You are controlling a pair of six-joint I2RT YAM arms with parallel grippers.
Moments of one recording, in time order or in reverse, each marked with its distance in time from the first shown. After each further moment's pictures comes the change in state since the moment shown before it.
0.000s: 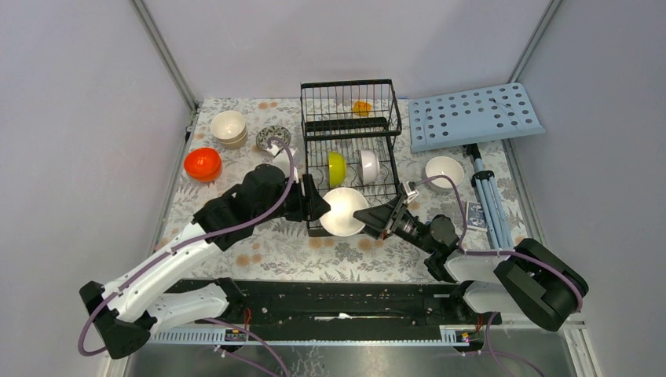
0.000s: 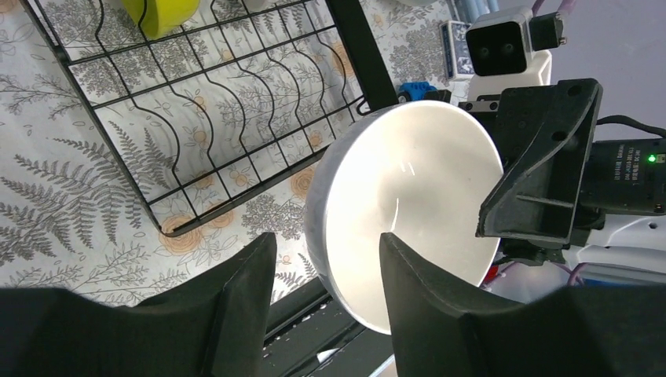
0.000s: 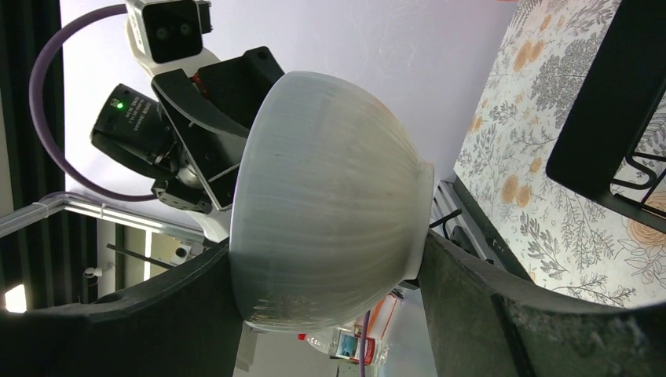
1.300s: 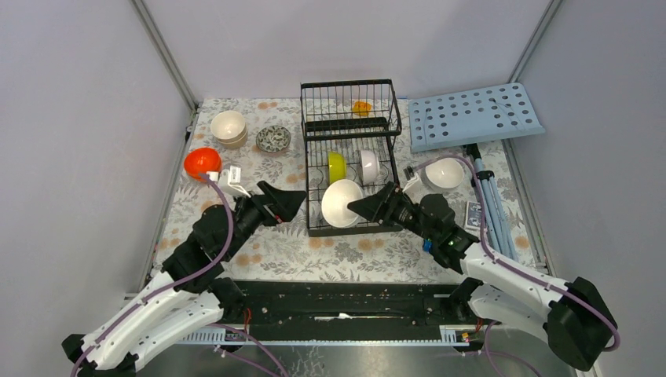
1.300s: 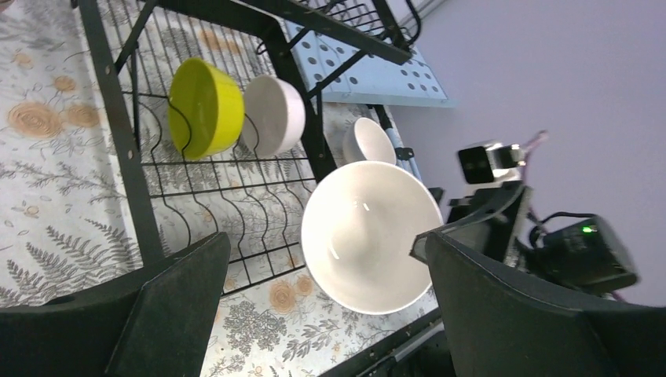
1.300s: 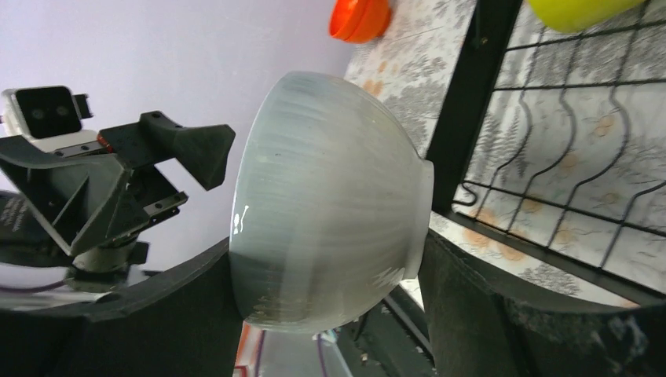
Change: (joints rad) left arm 0.024 -0.444 -0.362 0.326 -0.284 -0.140; right arm 0.025 -0.313 0.327 -1.020 0.164 -0.446
